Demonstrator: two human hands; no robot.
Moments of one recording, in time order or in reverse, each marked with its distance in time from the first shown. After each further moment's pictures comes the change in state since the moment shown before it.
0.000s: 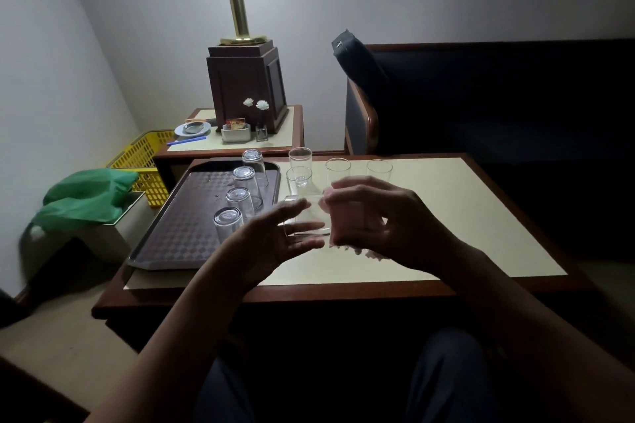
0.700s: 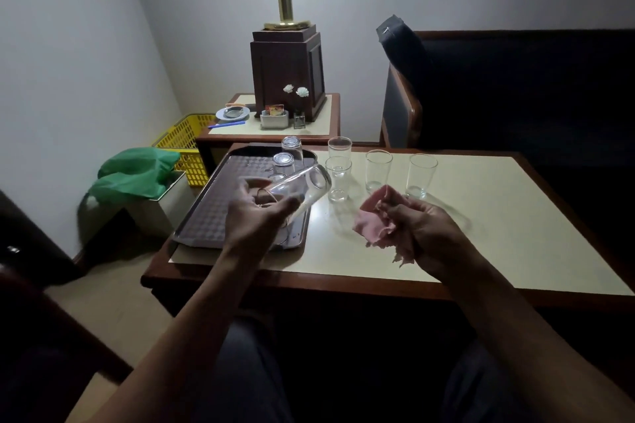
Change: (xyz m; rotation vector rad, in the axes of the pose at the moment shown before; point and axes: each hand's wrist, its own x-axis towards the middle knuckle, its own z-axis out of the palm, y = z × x) left_hand -0.009 0.004 -0.059 0.539 0.617 0.517; right_hand 0.006 0.015 0.049 1.130 0.247 0.986
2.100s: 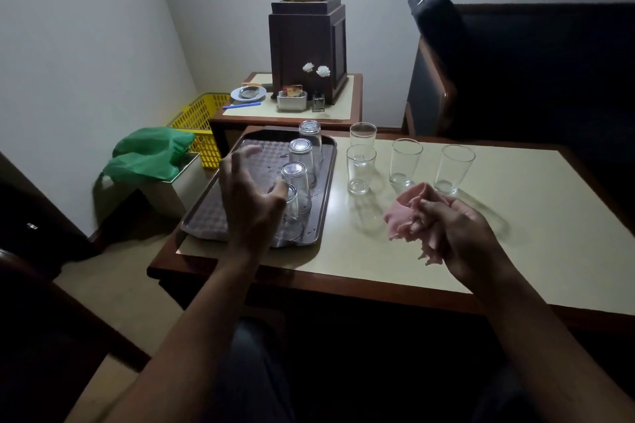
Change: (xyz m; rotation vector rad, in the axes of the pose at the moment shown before) left_hand 0.055 -0.052 -0.011 0.483 0.364 0.375; right_hand 0.041 0.024 -0.012 -0.068 0.177 -0.044
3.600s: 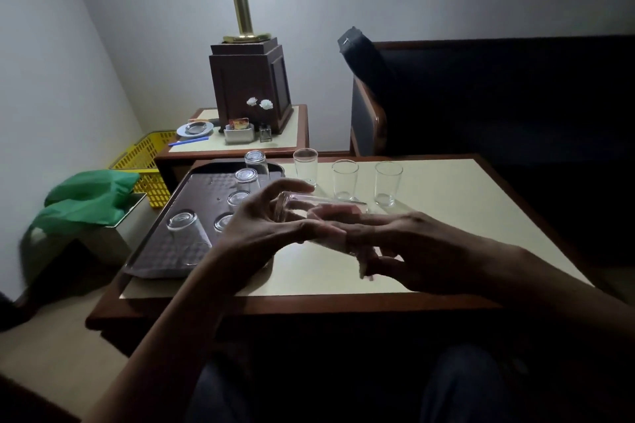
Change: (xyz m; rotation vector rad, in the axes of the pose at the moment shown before) left_hand -0.026 0.112 -0.017 -0.566 -0.926 -0.123; right_hand -0.063 -0.076 -0.028 -1.387 -0.668 -0.887
